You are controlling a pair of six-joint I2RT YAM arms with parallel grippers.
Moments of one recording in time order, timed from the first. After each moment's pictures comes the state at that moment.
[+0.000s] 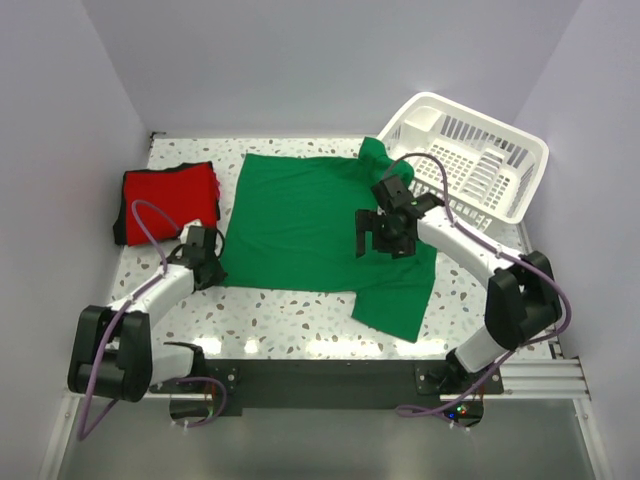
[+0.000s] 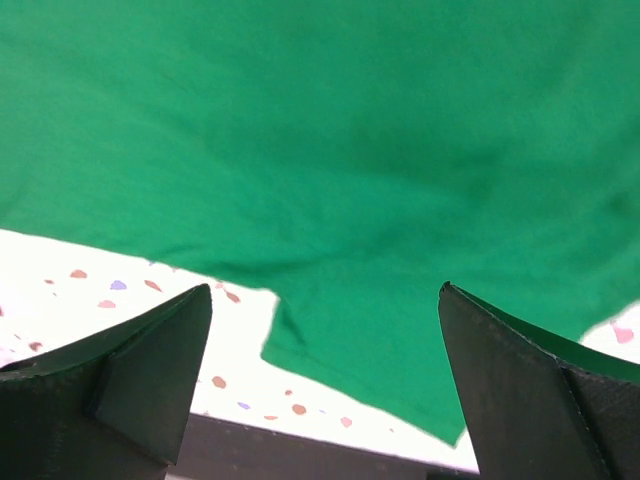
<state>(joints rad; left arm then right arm) -0.13 1.25 0.53 -0.35 -0.24 -0.57 0.51 1.59 1.21 -0.78 0.00 0.51</state>
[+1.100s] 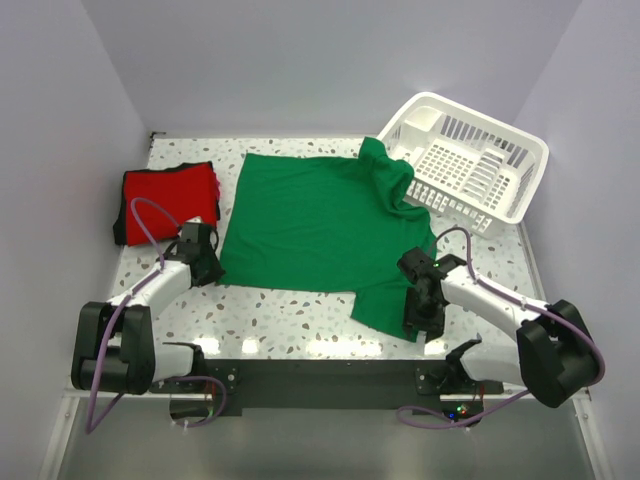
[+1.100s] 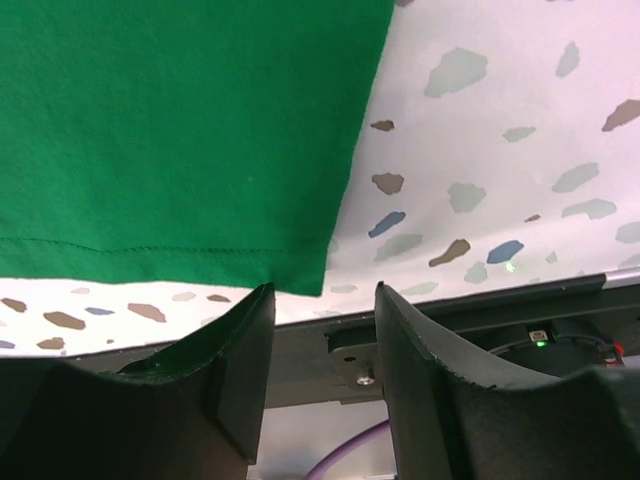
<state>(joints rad) -0.07 1.28 0.55 -0.33 -0.14 -0.49 0.53 1.24 0.62 -1.01 0.03 0.77</state>
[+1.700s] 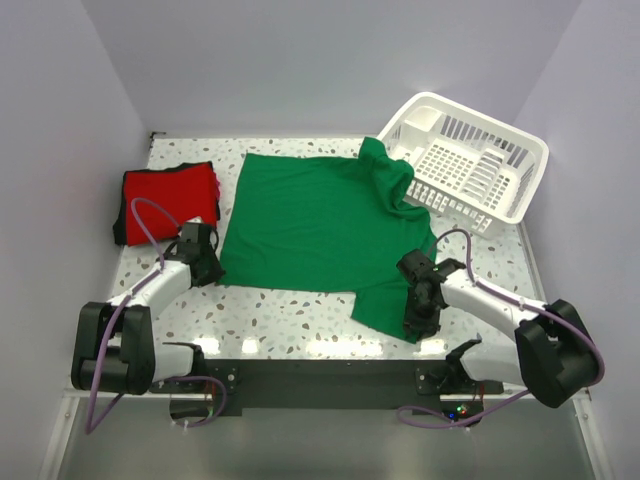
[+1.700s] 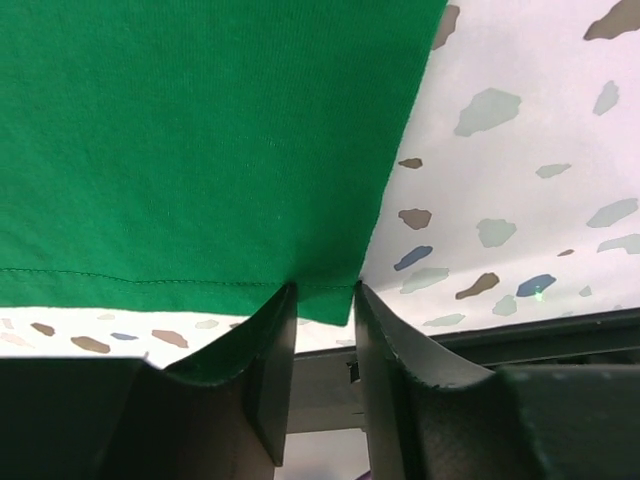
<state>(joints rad) -0.07 1.28 0.56 -0.34 -0.14 -0.48 0.53 1.24 0.58 -0.90 0.03 0.81</state>
